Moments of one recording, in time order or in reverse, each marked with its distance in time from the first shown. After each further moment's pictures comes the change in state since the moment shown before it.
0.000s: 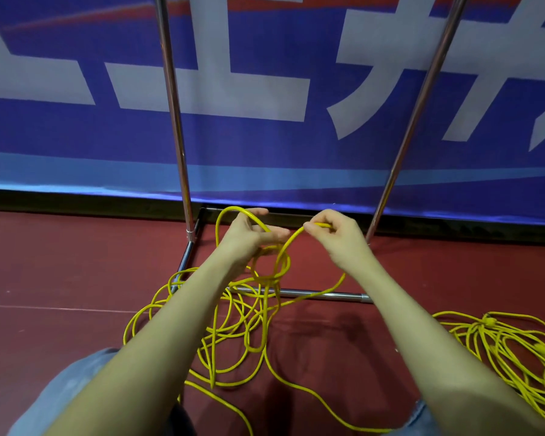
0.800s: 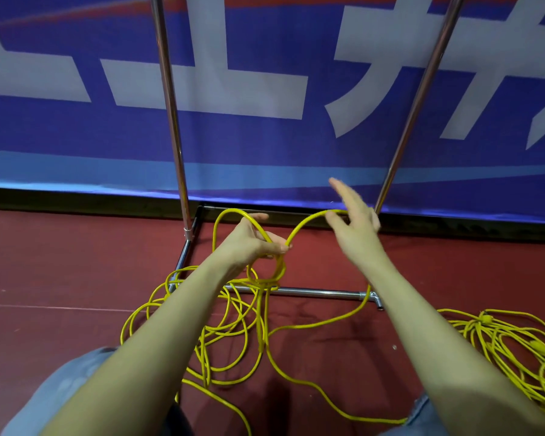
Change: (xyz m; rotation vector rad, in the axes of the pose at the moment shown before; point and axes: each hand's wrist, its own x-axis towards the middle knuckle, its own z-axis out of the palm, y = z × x) left_hand -0.002 -0.006 0.001 0.172 -0.109 -0.034; right_hand 0.001 0.000 -0.017 -0.270 0.166 0.007
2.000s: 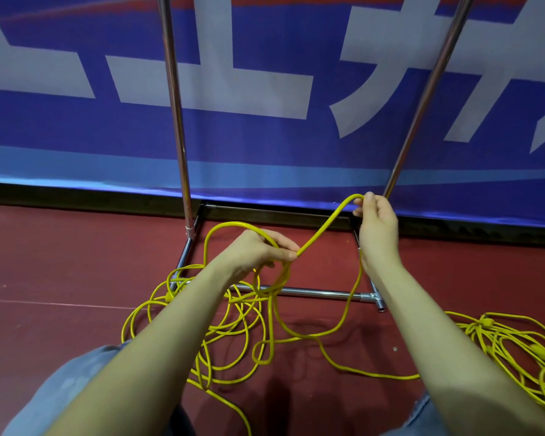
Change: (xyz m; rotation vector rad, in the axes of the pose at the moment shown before) left_hand -0.007 0.000 0.001 0.205 -0.098 -0.008; right_hand 0.008 0.002 0.001 0.556 0.324 0.243
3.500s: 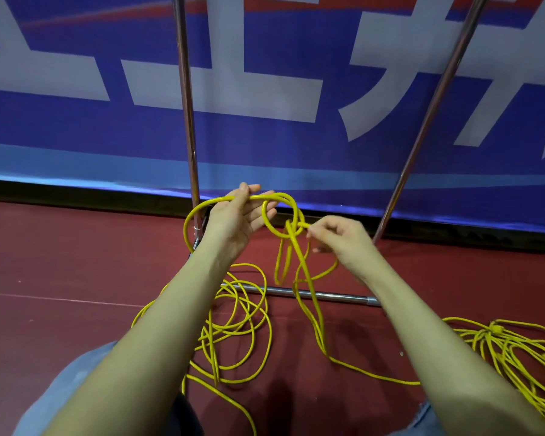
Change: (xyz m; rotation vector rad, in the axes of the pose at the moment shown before) left_hand -0.005 0.033 -0.028 -0.817 0.385 0.161; right_hand -0.026 -0.004 0.015 -0.118 -0.667 -0.030
